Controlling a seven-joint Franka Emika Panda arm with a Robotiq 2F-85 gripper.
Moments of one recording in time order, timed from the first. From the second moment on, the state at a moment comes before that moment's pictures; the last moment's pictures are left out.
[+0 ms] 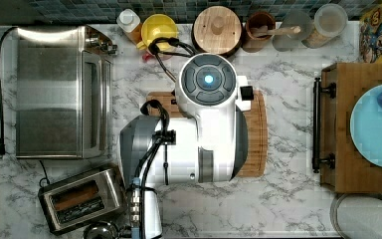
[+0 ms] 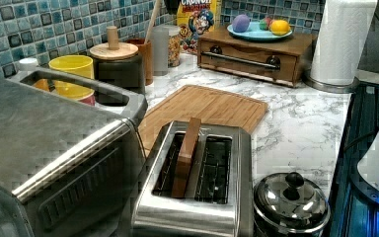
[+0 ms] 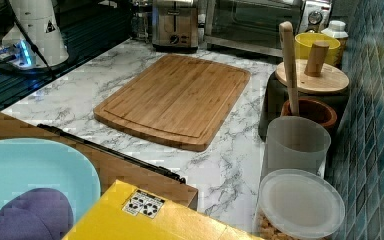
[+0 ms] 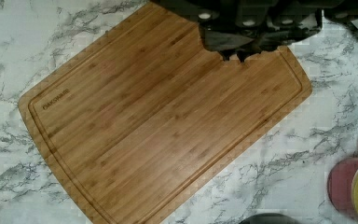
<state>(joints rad) 0.02 -0.01 0.01 -1.88 0.05 0.25 -0.07</state>
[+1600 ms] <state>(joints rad) 0.08 -0.15 0.08 -2.28 0.26 0.46 -0.95</state>
